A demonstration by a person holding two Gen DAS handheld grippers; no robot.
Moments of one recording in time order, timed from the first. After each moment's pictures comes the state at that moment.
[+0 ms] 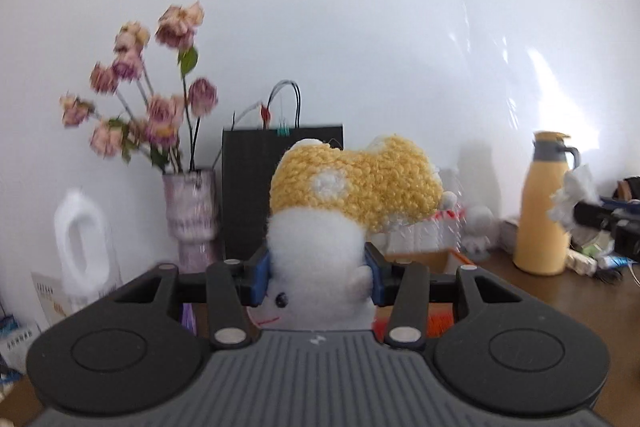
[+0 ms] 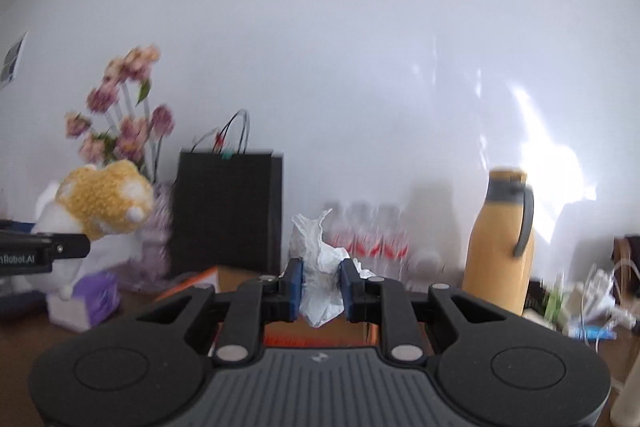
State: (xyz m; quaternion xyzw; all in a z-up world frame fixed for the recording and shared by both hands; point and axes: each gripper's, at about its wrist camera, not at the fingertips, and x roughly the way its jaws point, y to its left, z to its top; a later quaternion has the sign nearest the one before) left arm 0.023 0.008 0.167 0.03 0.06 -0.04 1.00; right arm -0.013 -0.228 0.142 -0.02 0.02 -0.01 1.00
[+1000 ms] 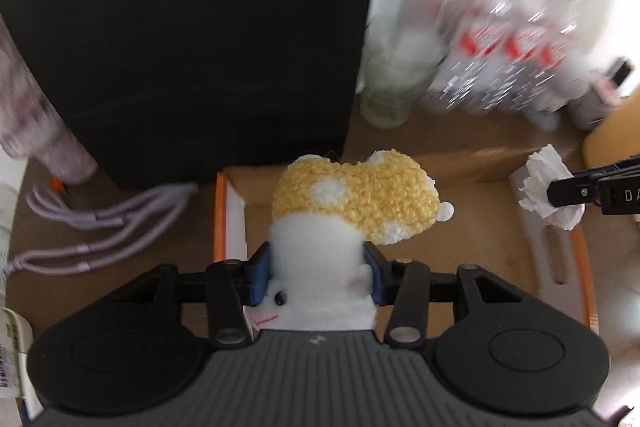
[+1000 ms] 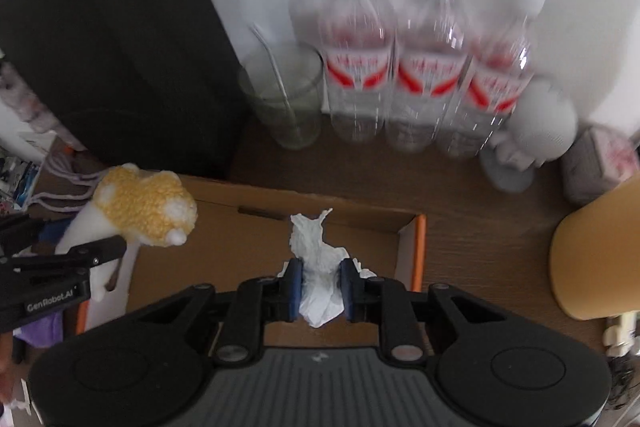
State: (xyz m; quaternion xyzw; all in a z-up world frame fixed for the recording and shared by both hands) left arm 0.441 -0.023 0.113 0.05 0.54 -0.09 0.83; right arm 0.441 -0.285 0.120 0.04 0.58 0.04 0.81
